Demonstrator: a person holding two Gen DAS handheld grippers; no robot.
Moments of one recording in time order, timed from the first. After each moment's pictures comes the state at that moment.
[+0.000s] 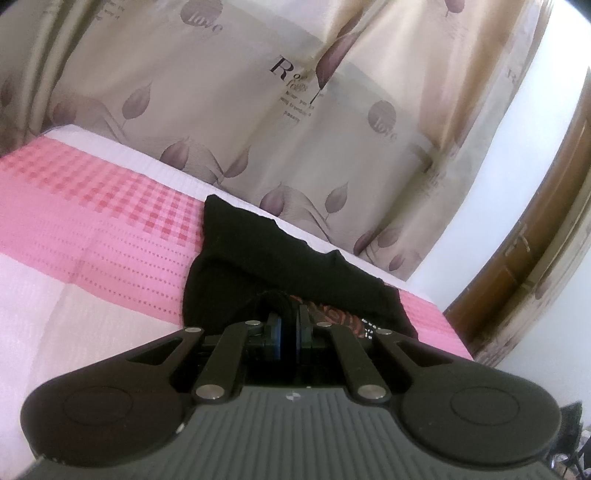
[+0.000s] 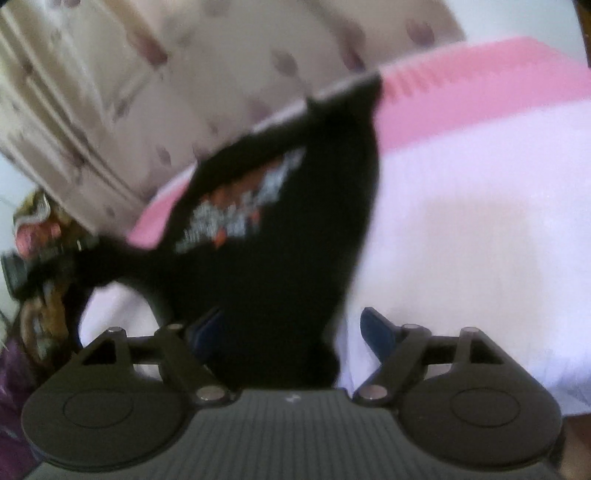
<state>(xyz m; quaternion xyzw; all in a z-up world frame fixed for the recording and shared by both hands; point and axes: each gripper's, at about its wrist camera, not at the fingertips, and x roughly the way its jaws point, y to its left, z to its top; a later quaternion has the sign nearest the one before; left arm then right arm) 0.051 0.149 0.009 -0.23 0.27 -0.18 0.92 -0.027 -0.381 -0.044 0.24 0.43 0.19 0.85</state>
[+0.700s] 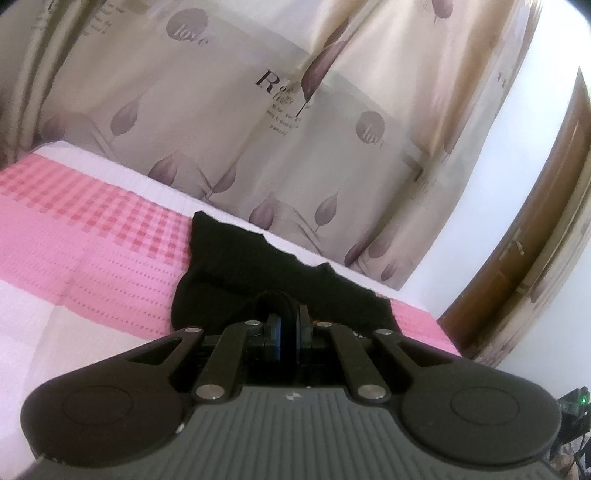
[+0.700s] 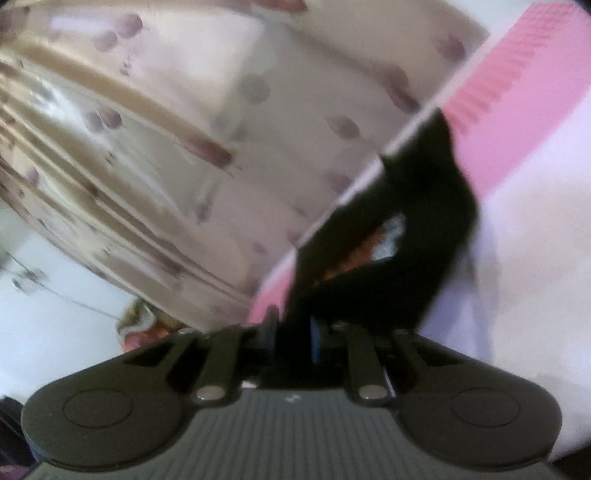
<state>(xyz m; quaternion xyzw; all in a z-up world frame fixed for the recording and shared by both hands) 0.058 0.141 0.026 -0.22 0.25 -0.19 0.92 0.004 -0.385 -0.011 0.45 0.29 0.26 0.80</state>
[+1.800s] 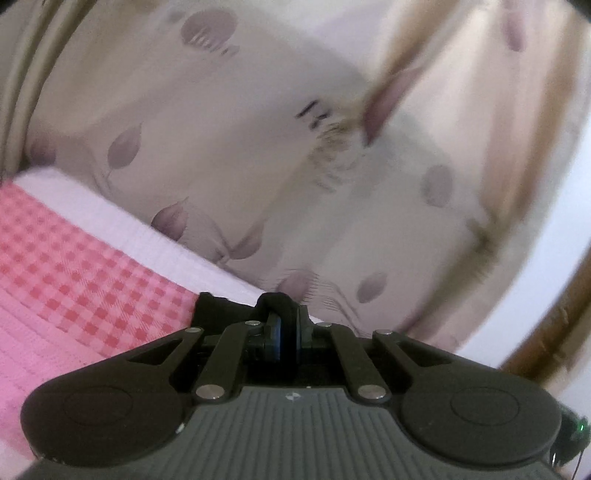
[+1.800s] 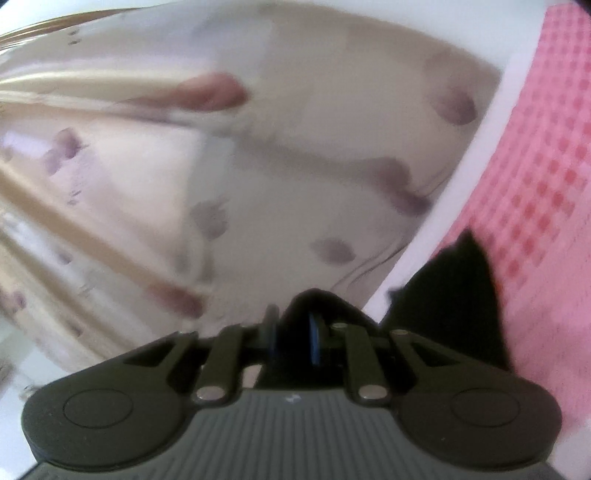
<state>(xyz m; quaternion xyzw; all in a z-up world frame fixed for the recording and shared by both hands) 0.227 0.123 0.040 -0.27 0.23 -0.10 0.93 0.226 -0.427 -0.033 0.55 0.20 0.18 0.79</state>
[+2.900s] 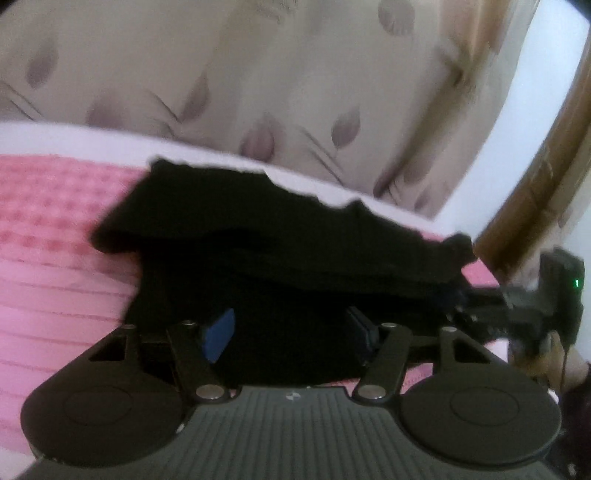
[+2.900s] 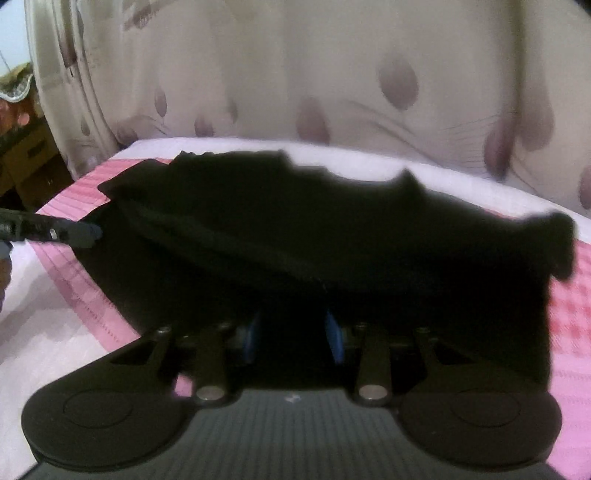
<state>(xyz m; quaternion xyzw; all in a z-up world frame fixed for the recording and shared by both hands) 0.249 0.069 -0.029 -0.13 0.38 -0.24 0.89 0.267 -0.227 -0.066 -0.02 0.40 0.24 0.88</state>
